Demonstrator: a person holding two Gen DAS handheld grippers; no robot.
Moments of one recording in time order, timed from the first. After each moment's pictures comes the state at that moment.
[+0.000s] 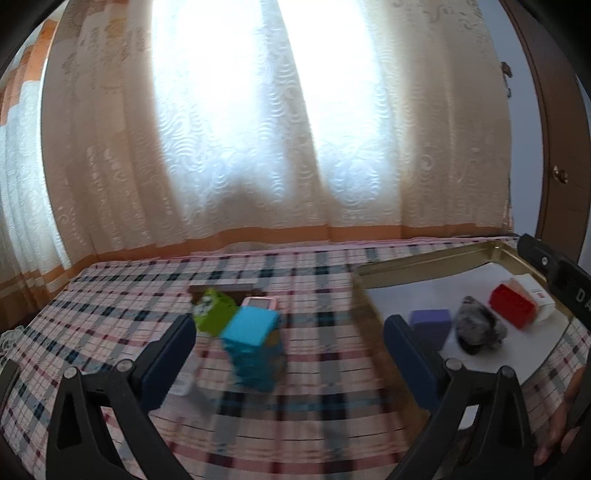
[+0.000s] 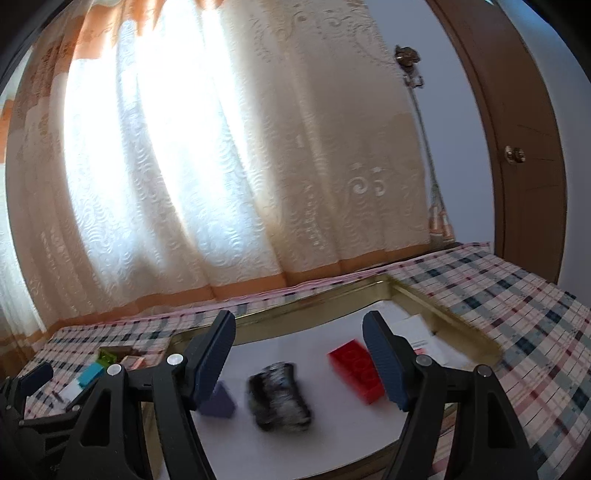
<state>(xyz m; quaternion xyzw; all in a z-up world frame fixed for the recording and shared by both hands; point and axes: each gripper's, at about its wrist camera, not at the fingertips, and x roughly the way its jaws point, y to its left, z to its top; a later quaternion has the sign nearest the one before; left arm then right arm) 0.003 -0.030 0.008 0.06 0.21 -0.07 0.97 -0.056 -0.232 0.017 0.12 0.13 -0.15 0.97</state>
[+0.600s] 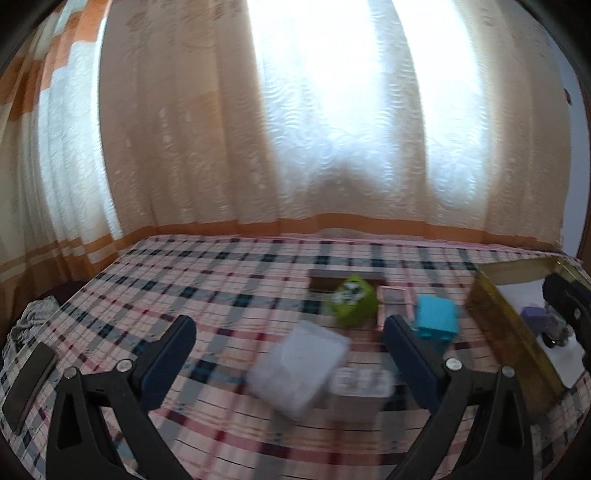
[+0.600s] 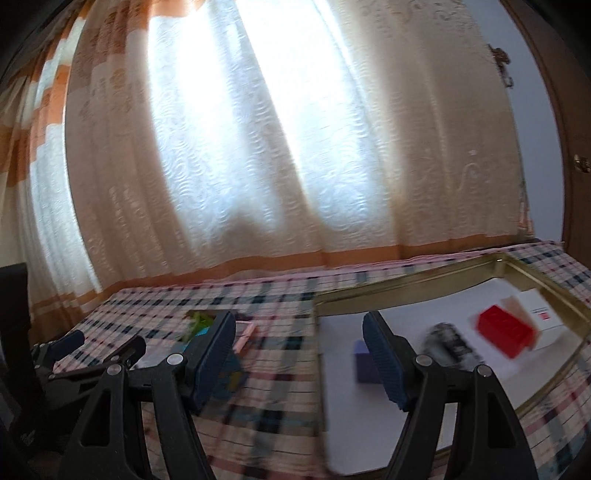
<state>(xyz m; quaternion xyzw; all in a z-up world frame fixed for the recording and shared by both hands) 0.029 0.088 0.003 0.02 0.23 0.01 0.97 -0.029 -0.107 0.014 0.10 0.16 -0.03 0.98</state>
